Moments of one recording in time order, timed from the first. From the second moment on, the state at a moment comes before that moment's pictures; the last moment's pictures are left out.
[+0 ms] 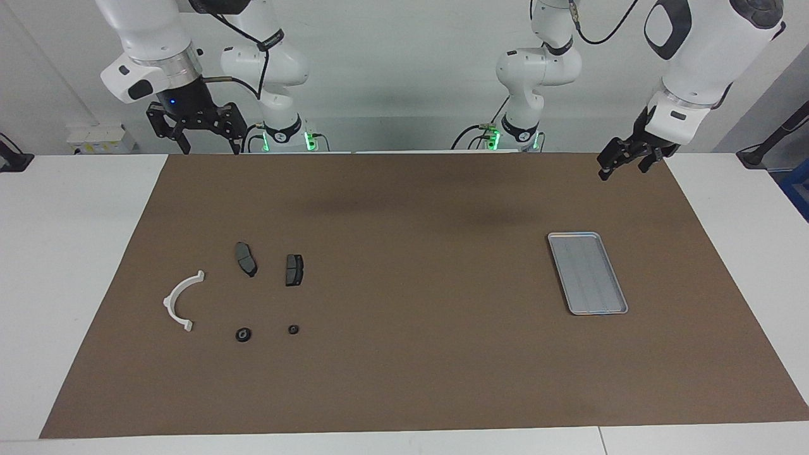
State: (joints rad) left arm -0.03 -0.05 -0.01 -1.68 -0.01 1.58 -0.18; right arm -0.10 -0.13 0.13 -1.68 -0.01 1.53 0.06
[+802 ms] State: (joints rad) left arm -0.03 -0.05 -0.01 -1.68 -0.01 1.58 -0.18; right arm -0.10 -0.13 0.14 -1.68 -0.01 1.55 0.06
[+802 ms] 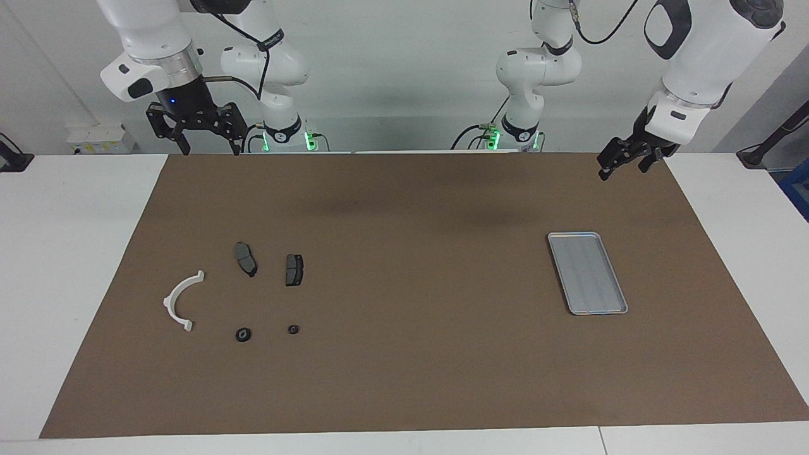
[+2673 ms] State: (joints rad) left arm -0.03 -0.05 -0.01 -1.68 -0.01 1.58 -0.18; right arm -0.07 0.02 0.14 -1.72 -0.02 1.74 0.03
